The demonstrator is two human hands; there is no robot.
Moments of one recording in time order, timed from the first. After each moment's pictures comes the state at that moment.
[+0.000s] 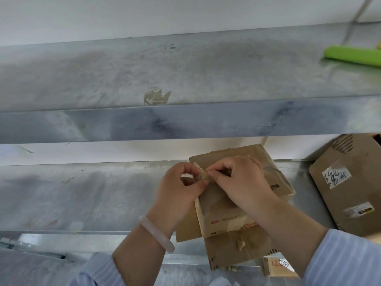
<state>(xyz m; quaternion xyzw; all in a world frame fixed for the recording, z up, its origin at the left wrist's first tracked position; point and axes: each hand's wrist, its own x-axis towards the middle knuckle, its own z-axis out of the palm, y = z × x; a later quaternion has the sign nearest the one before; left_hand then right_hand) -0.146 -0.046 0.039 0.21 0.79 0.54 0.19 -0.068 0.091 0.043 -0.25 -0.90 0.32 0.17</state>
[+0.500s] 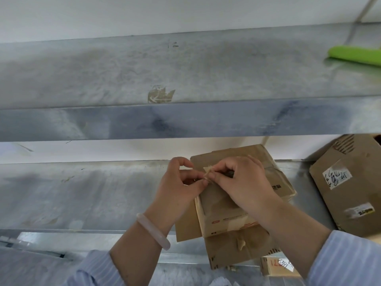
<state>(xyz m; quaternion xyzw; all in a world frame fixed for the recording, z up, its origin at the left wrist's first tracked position) -0.153 -0.049 0.030 0.24 0.77 0.56 0.21 -0.065 0.088 0.046 -0.23 -0.90 0.31 0.19</state>
